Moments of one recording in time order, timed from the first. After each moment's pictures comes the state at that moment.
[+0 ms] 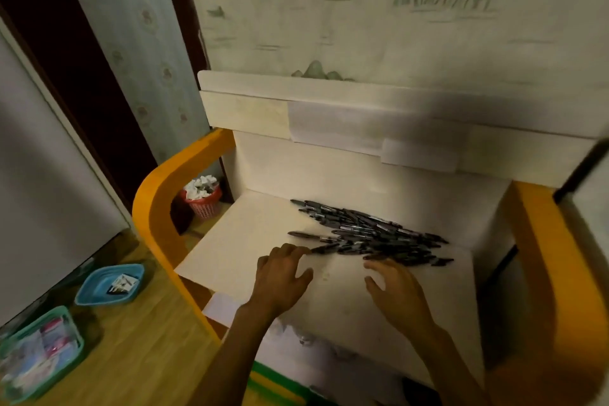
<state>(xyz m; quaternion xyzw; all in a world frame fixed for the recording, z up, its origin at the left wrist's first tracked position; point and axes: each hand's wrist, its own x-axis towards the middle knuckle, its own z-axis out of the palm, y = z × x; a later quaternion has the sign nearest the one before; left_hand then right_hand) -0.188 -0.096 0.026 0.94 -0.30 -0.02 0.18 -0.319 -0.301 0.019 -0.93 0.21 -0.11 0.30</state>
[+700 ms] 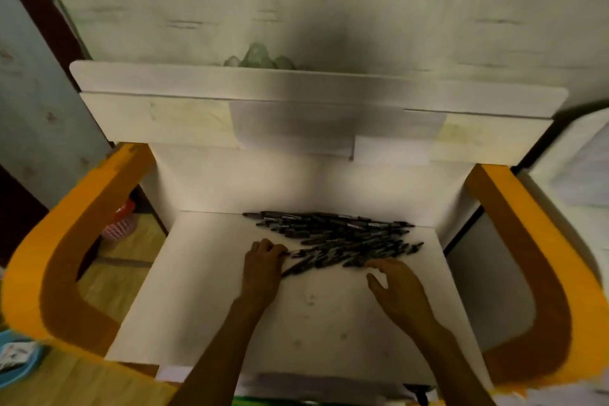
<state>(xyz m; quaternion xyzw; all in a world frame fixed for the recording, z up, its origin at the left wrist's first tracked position) -0.055 -0.162 -0.061 0.88 -0.40 -0.01 0.24 -0.292 -0.315 -0.006 -0.88 0.36 -0.15 0.27</state>
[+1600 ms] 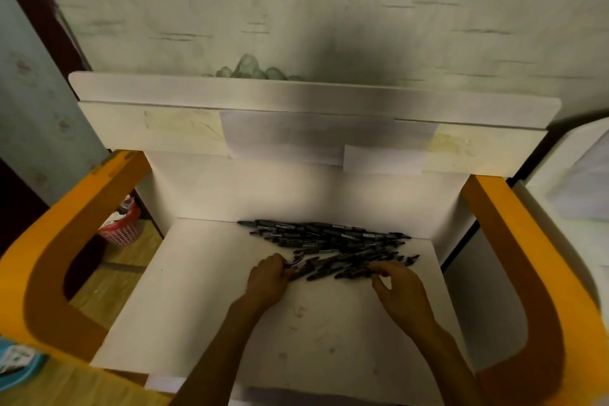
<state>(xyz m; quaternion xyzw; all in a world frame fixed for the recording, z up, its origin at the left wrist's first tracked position) -0.066 -0.189 -0.052 0.89 -0.36 -0.18 0.21 -0.295 -0.354 -0.015 -0.87 0.34 -0.20 0.30</state>
